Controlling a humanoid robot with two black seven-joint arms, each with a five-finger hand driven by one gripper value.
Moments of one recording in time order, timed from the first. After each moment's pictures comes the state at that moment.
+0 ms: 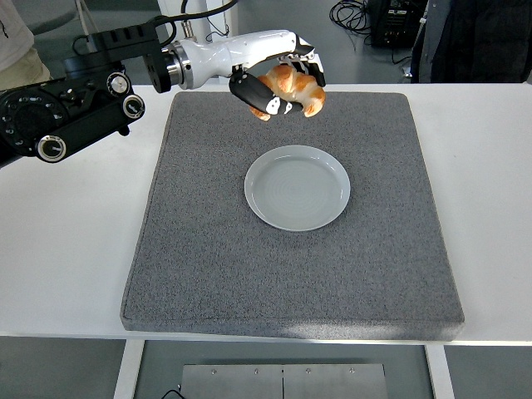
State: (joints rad) left arm -1.38 0.33 -0.18 -1.03 1.15 -0.11 -0.32; right arm -0.15 0.00 -0.01 0.13 -0.10 -0.08 0.25
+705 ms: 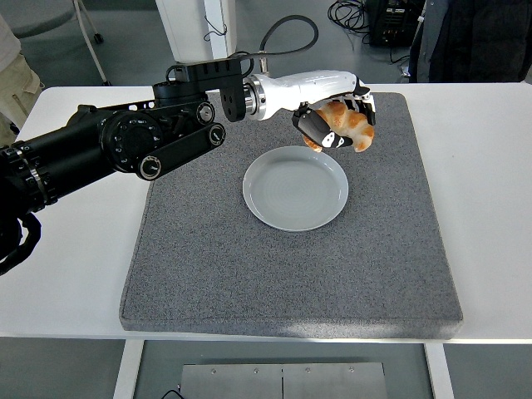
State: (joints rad) left arm -1.36 0.07 -0.07 -0.80 1.14 -0.07 -0.33; right arm -0.15 0.00 -0.01 0.13 -0.10 -0.08 0.25
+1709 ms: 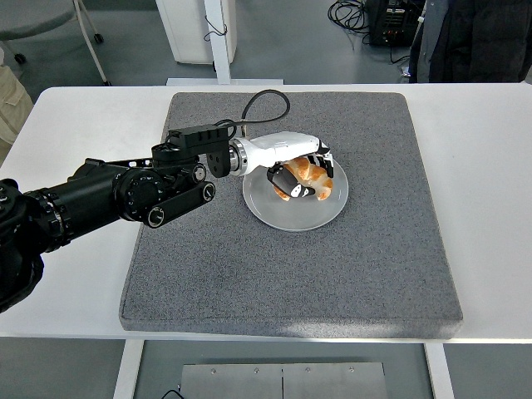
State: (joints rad) left arm -1.22 0.03 0.06 -0.69 1.17 0.02 -0.33; right arm -0.15 0.00 -0.01 0.13 -0.10 -0.08 0.25
